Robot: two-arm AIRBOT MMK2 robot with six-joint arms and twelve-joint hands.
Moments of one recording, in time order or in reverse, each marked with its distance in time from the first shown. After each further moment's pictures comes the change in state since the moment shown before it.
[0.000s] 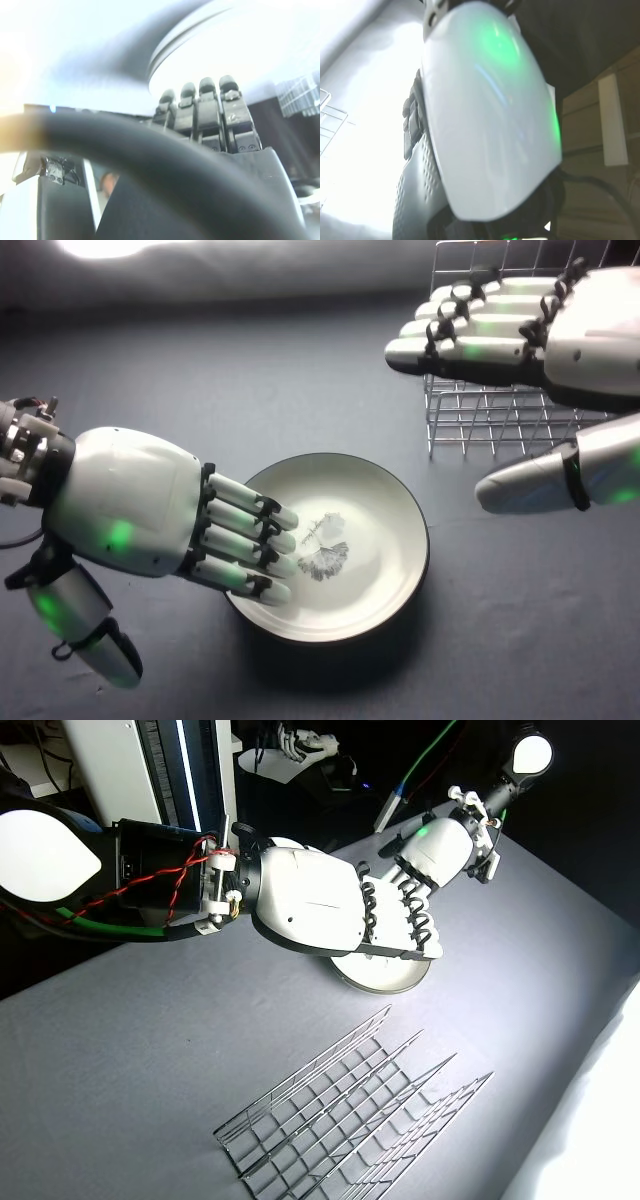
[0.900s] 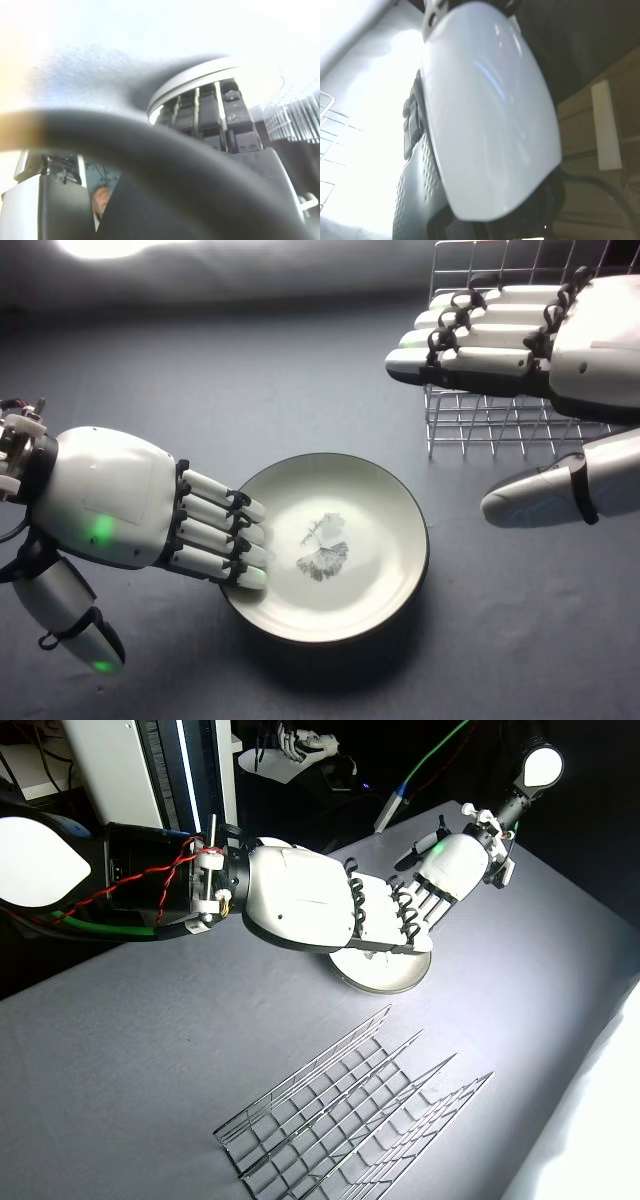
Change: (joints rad) left arm 0.046 -0.037 0.094 0.027 0.013 -0.016; right arm -0.034 0.010 -0.005 -0.003 0.052 -0.026
